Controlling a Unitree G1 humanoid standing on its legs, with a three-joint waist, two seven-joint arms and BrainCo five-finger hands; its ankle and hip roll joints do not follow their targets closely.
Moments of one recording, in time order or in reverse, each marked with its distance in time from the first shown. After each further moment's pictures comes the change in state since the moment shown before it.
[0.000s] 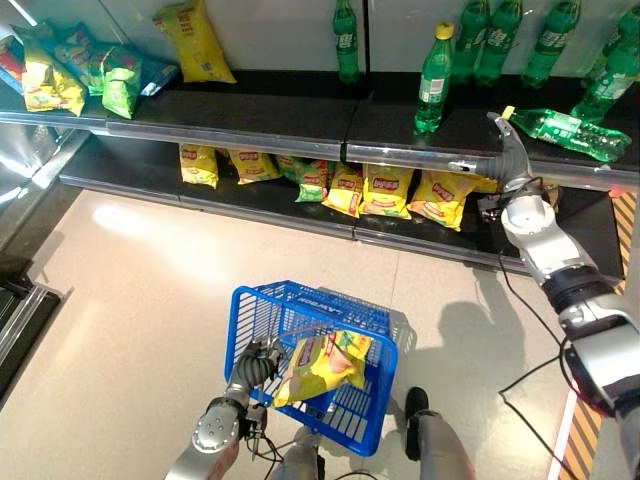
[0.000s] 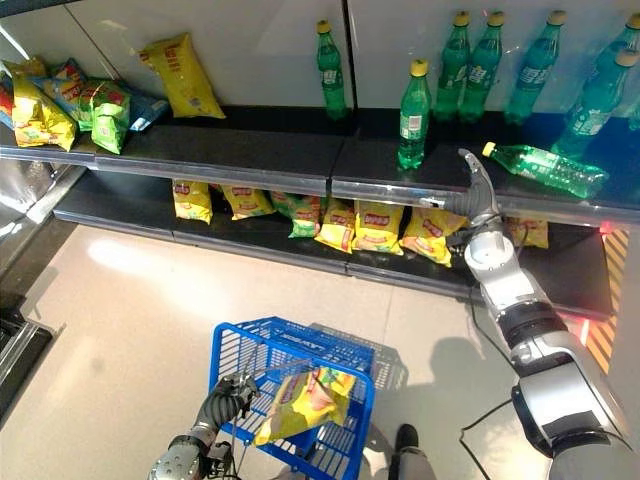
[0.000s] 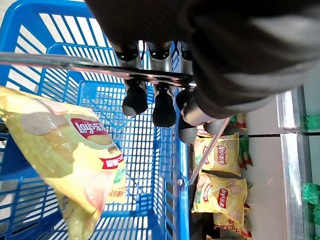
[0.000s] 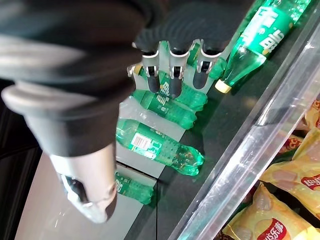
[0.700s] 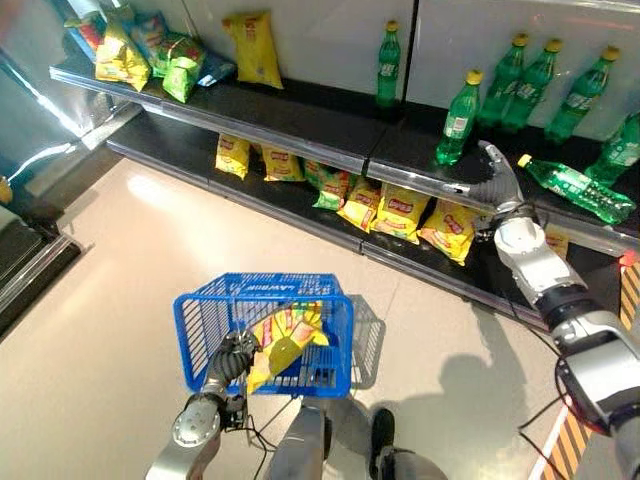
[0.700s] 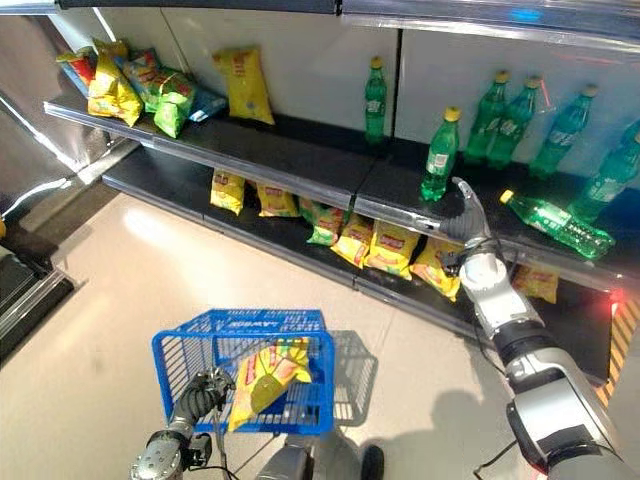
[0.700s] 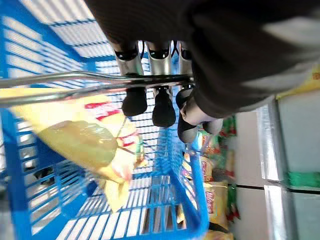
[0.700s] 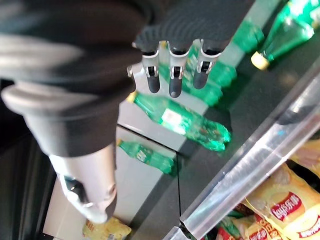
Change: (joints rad) left arm 0.049 0.039 0.085 0.050 -0.011 -0.018 0.070; right arm 0.091 0.090 0.009 -0.032 0.022 -0.008 0.008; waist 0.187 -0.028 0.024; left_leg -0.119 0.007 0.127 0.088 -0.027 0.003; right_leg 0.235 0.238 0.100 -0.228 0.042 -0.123
